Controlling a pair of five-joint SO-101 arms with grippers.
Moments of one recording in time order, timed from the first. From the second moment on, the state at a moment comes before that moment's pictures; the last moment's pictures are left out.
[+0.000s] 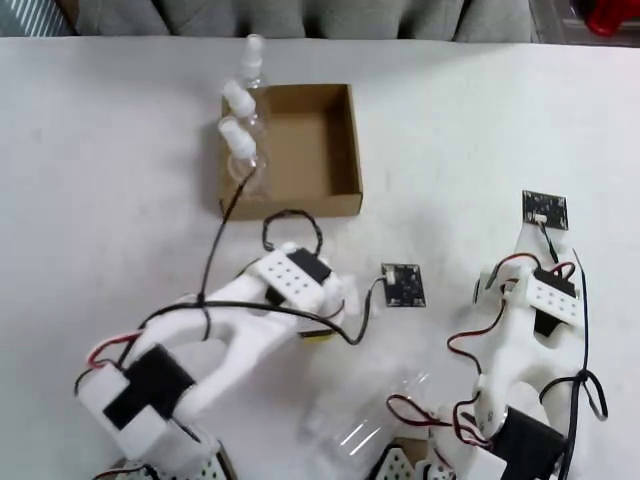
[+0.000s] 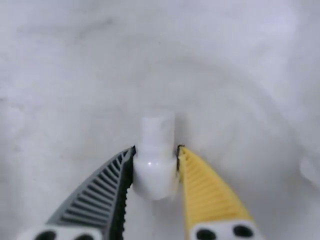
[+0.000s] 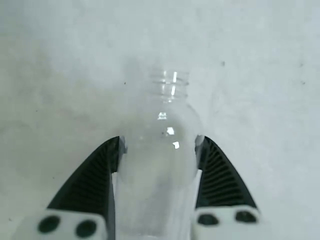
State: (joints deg) left arm 35.8 2.3 35.8 54.2 -40.3; right arm 25.0 -17.6 53.5 43.3 16.7
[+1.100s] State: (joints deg) left arm -4.8 -62.0 41.6 54.2 1.6; right arm -11.6 -66.9 49.0 39.7 5.9
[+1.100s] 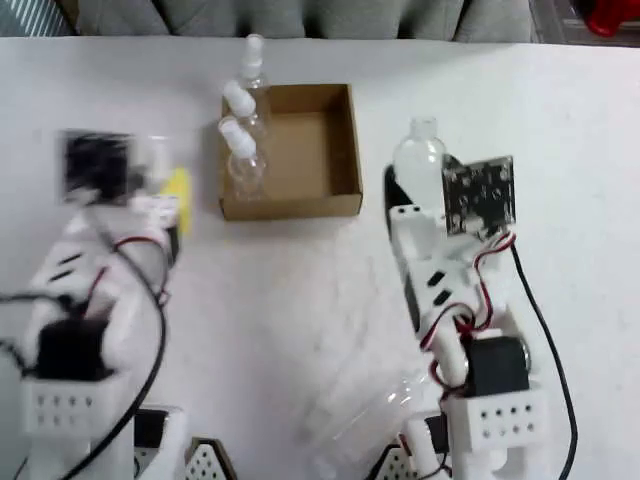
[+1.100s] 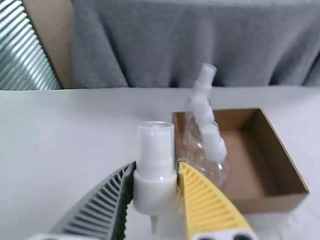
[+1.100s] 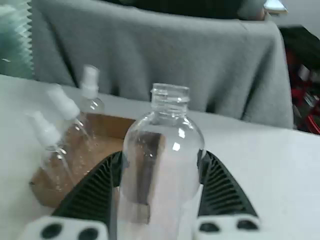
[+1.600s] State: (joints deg) left arm -34.0 -68.2 28.8 53.9 21.9; right arm -38.6 -82.2 71.6 14.7 5.1
